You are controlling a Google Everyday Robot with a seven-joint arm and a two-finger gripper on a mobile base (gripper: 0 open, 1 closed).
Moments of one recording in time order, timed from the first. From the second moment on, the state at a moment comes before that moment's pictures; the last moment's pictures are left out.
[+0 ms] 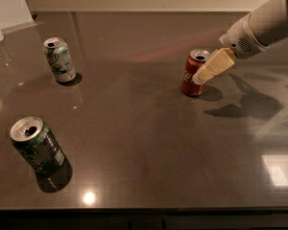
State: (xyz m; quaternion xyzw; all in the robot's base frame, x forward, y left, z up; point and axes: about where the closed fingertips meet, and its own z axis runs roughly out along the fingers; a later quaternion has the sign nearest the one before) arm 0.610 -0.186 0.910 -0.45 0.83 0.11 0.32
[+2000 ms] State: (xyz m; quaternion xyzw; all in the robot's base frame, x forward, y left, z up) arm 0.545 -0.092 0.939 -0.52 0.74 0.26 0.33
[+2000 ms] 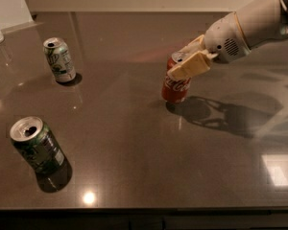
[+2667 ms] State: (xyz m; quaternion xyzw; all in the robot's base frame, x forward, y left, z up) arm 0.480 0.000 0.953 -0.63 0.65 0.31 0.30
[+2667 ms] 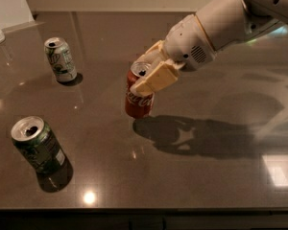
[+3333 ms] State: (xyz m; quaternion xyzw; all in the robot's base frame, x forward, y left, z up) arm 0.443 0.064 0.943 -0.70 0.58 0.32 0.26
